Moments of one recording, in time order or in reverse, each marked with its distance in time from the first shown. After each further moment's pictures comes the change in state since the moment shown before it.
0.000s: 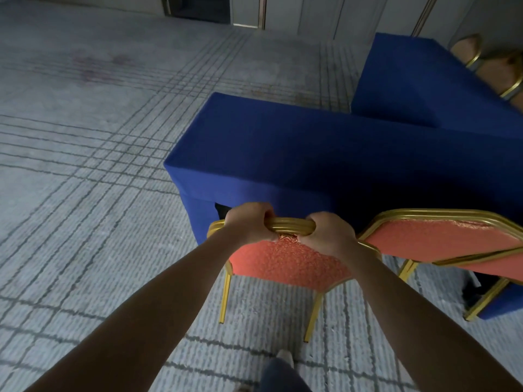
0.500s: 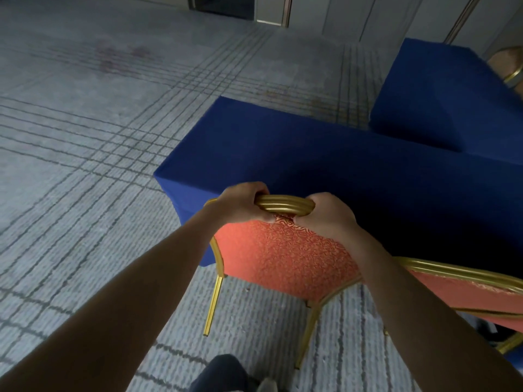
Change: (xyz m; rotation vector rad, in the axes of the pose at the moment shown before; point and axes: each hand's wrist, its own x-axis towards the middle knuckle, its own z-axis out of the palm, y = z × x) left_hand 0.120 0.001 -0.055 -0.209 -0.013 -0.017; right_hand 0.121 0.014 -0.080 0.138 -0.057 -0.081
